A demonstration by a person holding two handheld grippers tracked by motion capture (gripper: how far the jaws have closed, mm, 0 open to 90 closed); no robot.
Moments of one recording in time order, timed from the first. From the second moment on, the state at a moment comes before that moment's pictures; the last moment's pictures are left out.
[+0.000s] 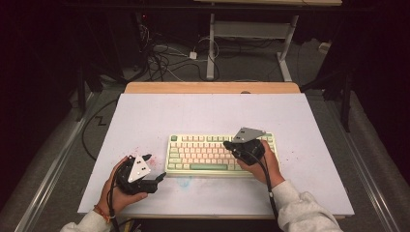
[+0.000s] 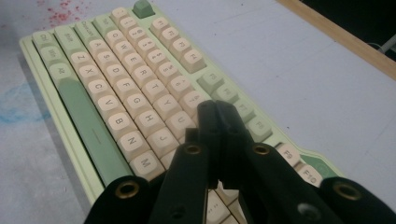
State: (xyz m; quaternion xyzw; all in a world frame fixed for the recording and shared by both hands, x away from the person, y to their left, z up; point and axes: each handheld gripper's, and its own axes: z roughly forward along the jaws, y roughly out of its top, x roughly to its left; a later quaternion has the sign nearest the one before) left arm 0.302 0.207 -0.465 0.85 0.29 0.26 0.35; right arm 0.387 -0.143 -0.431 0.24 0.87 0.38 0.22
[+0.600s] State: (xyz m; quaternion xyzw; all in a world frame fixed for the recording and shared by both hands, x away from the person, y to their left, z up) left arm 0.302 0.207 -0.466 0.85 0.29 0.25 0.35; right arm 0.402 -0.123 -0.452 0.25 0.88 0.33 0.21
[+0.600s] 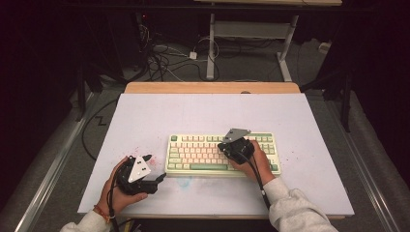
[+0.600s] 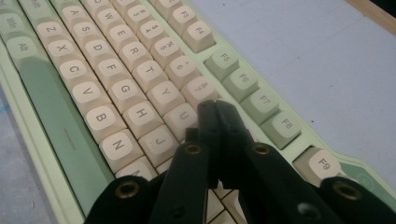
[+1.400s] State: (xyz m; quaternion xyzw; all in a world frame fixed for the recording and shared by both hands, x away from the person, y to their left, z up) left arm 0.302 0.207 -0.466 0.86 0.29 0.25 0.35; right arm 0.386 -0.140 -0.428 0.25 0.85 0.40 0.23
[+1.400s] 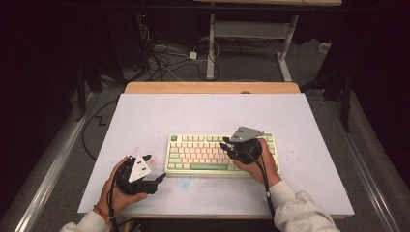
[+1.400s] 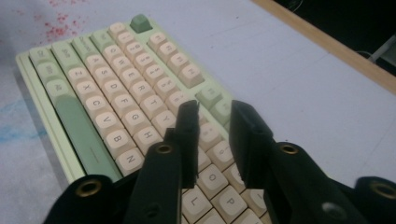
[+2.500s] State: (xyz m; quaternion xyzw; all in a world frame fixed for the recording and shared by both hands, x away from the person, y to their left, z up) left arm 0.300 0.208 -0.463 0.85 0.29 0.26 0.35; right arm 0.342 -0.202 -0.409 0.28 0.79 0.44 0.32
